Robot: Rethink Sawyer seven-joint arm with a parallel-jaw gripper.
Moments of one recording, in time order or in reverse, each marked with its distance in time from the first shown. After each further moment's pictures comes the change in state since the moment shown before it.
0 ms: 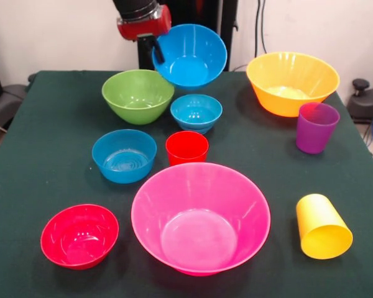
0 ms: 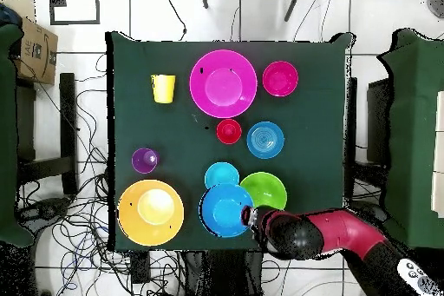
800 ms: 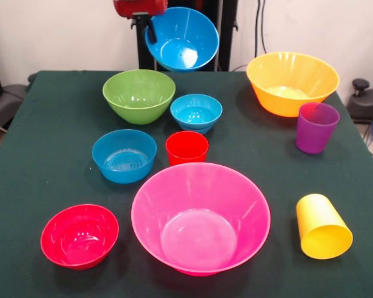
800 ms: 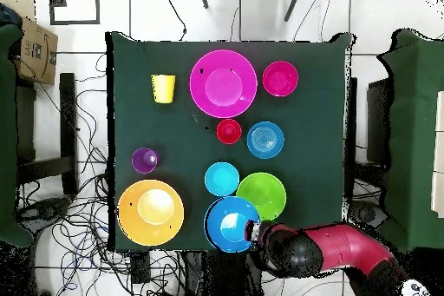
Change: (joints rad) arm 0.026 -0.164 -0.032 0.099 0.023 0.036 0.008
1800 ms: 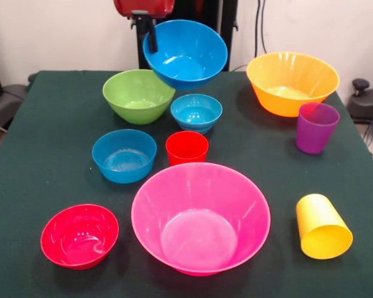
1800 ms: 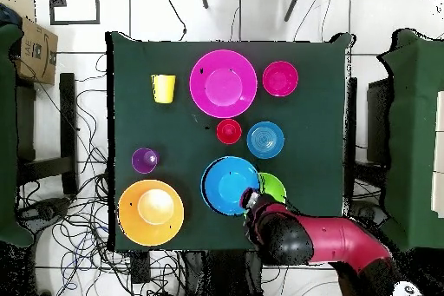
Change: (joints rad) arm 0.174 -0.136 -0.136 -0.031 0.204 -0.236 0.076
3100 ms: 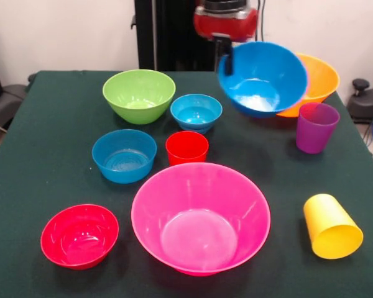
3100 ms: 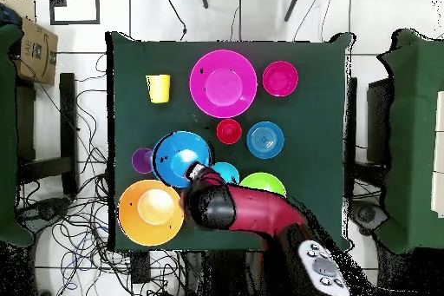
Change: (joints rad) arm 0.500 0.077 -0.305 -0.107 0.418 -0.097 0.008
